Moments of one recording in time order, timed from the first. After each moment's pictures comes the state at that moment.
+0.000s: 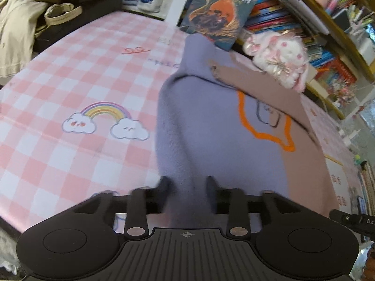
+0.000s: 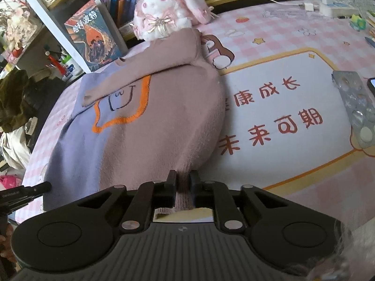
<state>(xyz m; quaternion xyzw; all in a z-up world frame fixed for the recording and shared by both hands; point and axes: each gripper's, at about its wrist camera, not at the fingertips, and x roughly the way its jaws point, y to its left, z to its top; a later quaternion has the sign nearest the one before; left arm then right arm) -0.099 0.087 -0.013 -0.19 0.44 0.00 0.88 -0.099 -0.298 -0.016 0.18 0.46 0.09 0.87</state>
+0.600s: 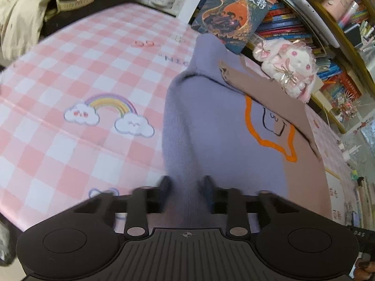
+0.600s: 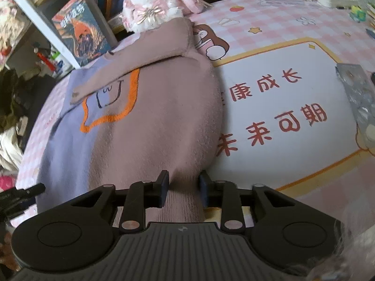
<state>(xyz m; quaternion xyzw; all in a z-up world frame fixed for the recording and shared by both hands) -0.097 0.096 -0.021 -0.24 0.44 0.00 0.86 -0.082 -0.293 -0.028 0.17 0.48 0.09 0.86</state>
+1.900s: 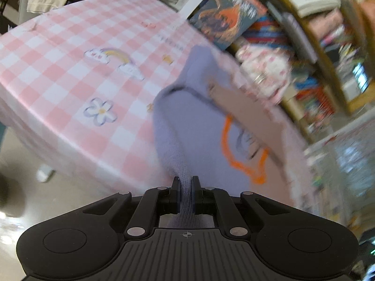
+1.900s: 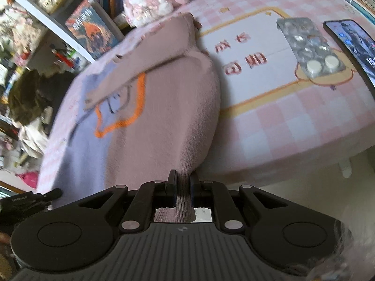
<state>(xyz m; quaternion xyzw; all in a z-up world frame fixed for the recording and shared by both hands) -0.187 0.070 0.013 -0.36 0.41 -0.02 0.84 -0.174 -0.373 -0.014 0.25 0.48 0.14 0.83</state>
